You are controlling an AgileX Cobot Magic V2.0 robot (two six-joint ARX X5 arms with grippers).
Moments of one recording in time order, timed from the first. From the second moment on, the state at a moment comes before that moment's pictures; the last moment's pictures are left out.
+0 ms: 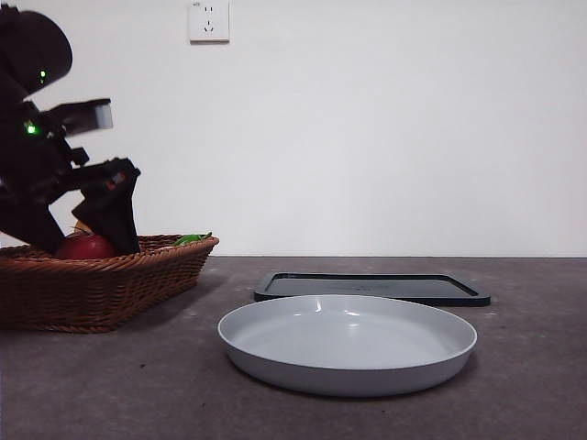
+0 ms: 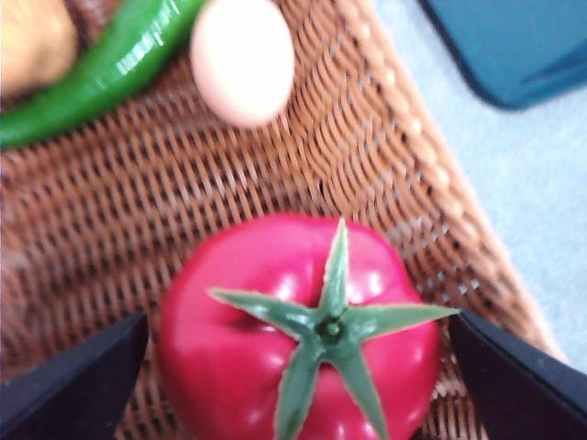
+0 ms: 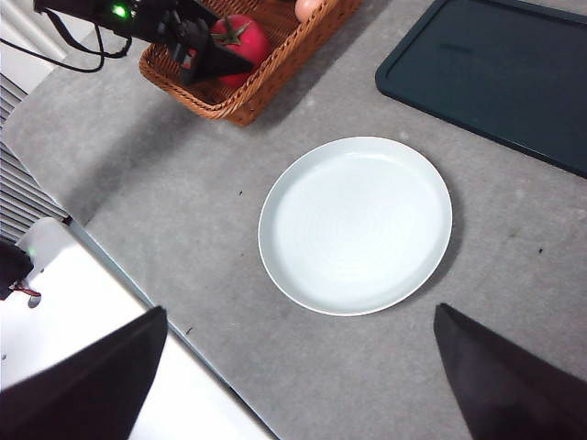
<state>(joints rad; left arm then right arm) -0.19 1.56 0.94 -0.26 0.21 0.19 0.29 0.76 1.07 -1.06 -0.52 0.01</state>
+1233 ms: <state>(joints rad) -0.51 1.24 0.94 -0.27 0.31 0.06 0.29 0.76 1.07 -1.06 -0.52 0.01</state>
